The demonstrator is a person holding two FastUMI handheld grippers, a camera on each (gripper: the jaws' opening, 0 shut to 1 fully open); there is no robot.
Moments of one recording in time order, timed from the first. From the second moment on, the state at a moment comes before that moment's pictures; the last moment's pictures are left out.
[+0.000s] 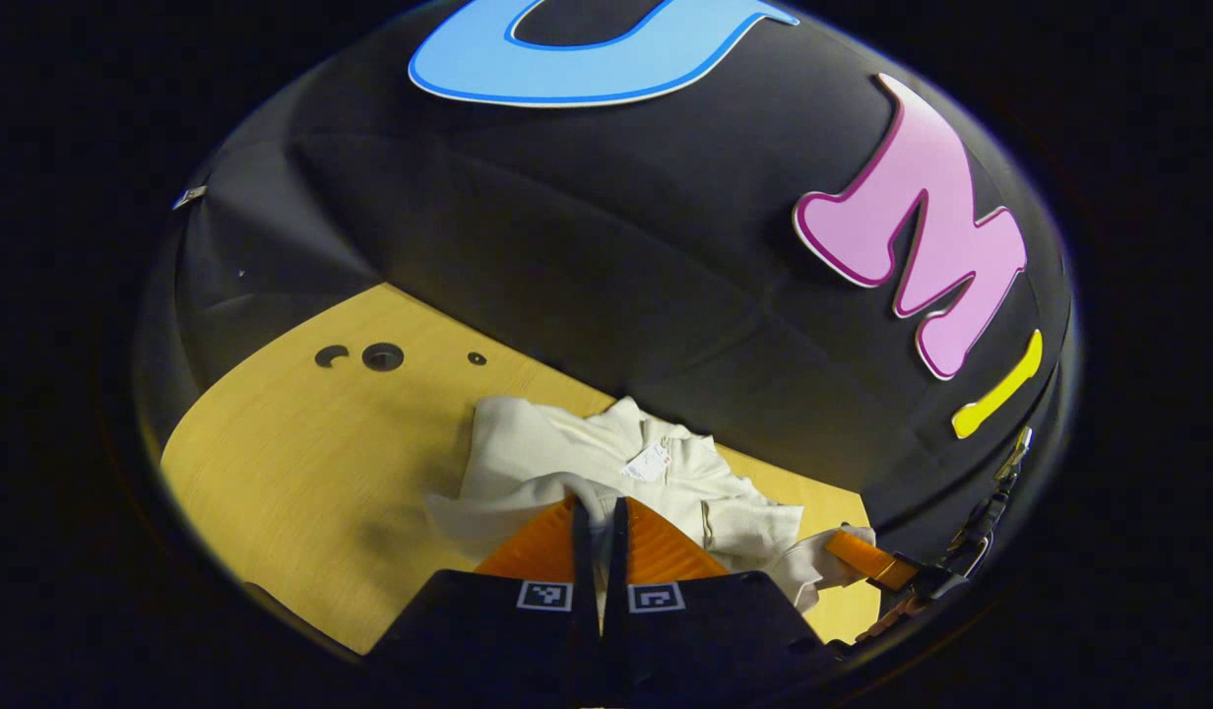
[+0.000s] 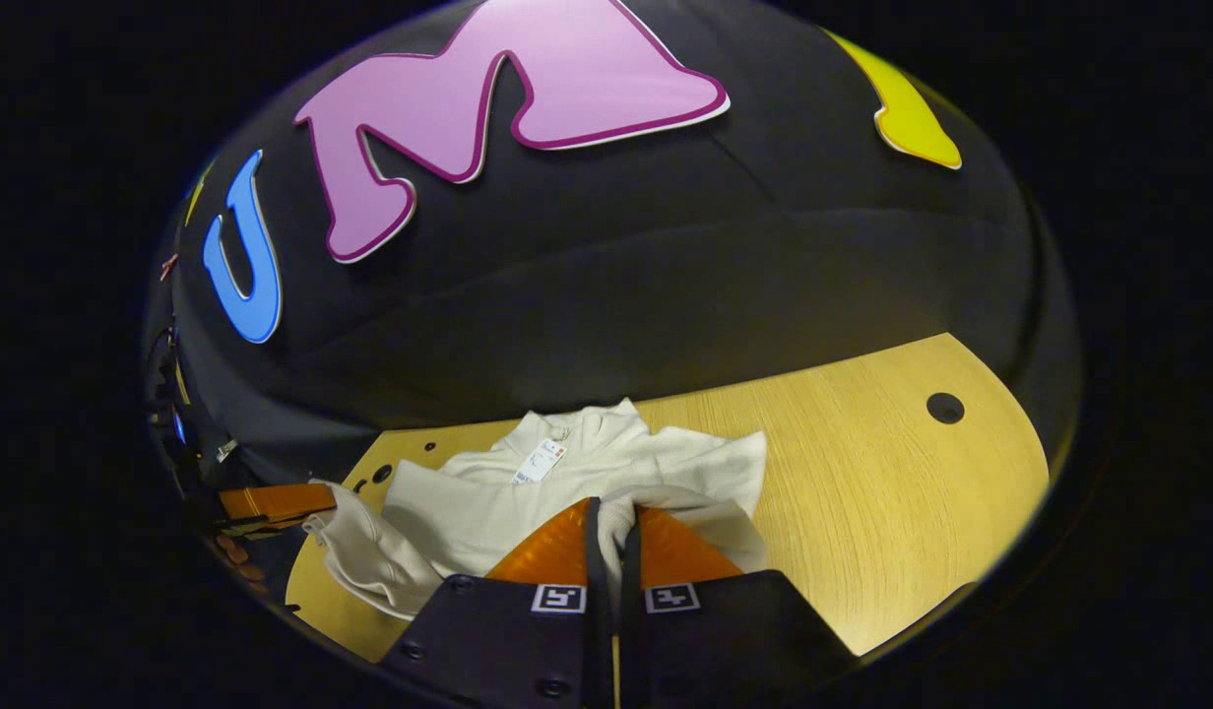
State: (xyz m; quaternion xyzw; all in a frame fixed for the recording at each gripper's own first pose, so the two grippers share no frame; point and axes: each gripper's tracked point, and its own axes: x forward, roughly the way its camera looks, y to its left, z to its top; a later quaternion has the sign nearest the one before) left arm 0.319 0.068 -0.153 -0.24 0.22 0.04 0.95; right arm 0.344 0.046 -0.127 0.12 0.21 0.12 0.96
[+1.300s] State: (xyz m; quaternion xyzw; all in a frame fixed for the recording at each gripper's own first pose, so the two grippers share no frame) left arm 0.423 0.122 -0.158 0.02 0.18 0.10 0.98; right arm 0.422 0.027 -0.123 0.03 0.14 0.05 0.99
